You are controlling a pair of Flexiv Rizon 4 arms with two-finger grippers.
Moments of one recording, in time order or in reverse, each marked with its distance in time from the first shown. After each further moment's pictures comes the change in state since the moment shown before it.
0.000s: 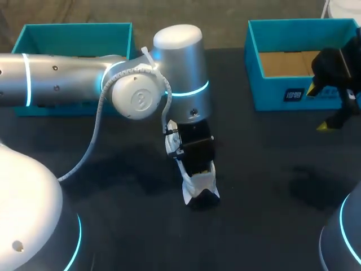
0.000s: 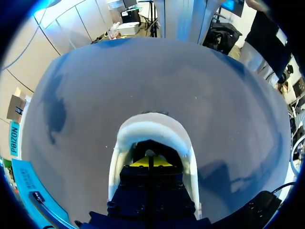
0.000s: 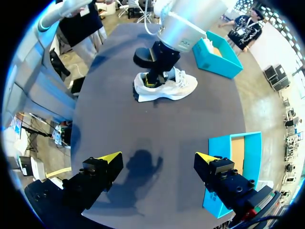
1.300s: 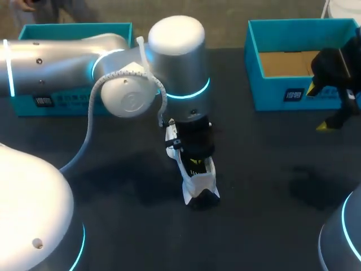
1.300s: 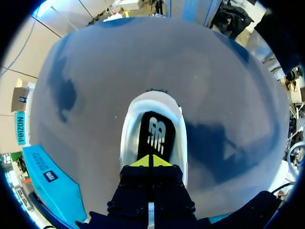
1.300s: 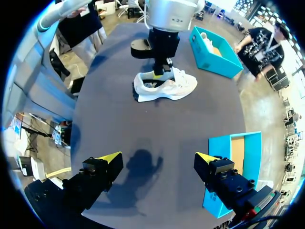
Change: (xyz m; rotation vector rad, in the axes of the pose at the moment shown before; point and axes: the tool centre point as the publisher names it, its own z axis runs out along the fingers) left arm -0.001 0.020 -0.058 -0.308 -0.038 -0.021; right arm -0.001 0.000 0.001 0.001 0.000 0.001
